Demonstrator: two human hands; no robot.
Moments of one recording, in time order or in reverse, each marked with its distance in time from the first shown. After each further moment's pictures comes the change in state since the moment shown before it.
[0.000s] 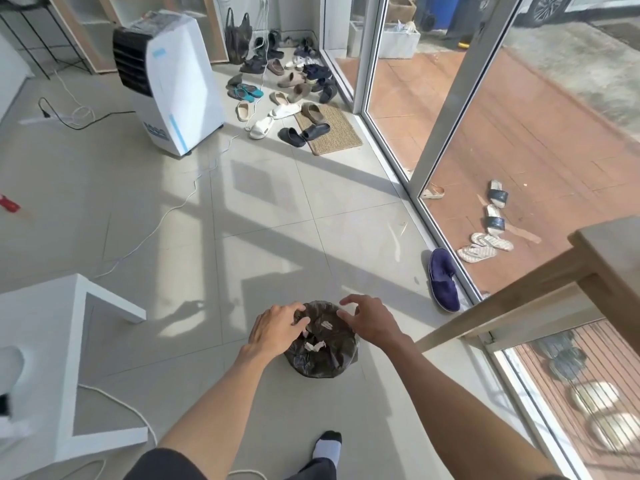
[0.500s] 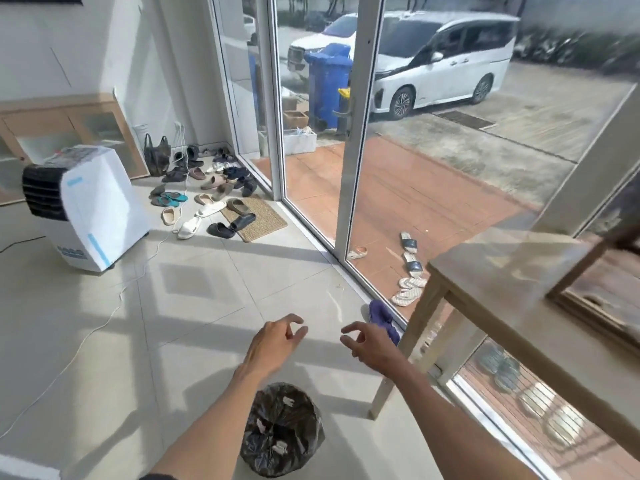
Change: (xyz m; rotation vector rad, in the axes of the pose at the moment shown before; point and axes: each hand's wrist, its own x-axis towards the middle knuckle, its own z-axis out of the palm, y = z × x) left_hand 0.032 0.148 -0.066 -0.139 0.022 0.329; right_hand -0.085 0.038 -0.130 0.225 0.281 0.069
